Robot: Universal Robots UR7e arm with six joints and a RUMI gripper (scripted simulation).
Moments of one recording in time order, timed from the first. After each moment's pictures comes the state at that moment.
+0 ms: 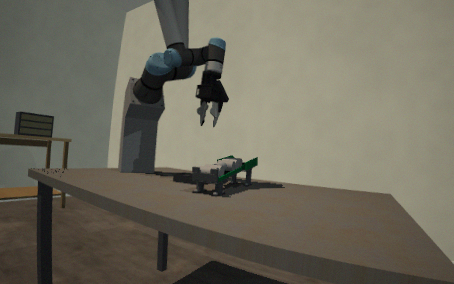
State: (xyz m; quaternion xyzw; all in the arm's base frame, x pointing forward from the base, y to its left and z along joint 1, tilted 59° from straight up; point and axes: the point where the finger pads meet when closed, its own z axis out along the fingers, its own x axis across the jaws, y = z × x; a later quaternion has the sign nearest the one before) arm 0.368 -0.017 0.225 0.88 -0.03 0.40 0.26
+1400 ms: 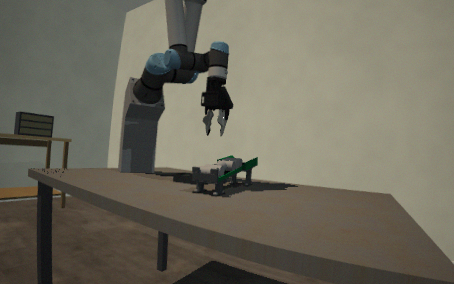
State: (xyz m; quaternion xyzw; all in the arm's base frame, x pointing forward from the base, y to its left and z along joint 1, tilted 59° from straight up) arm 0.423 -0.051 0.255 0.87 0.01 0.42 0.26
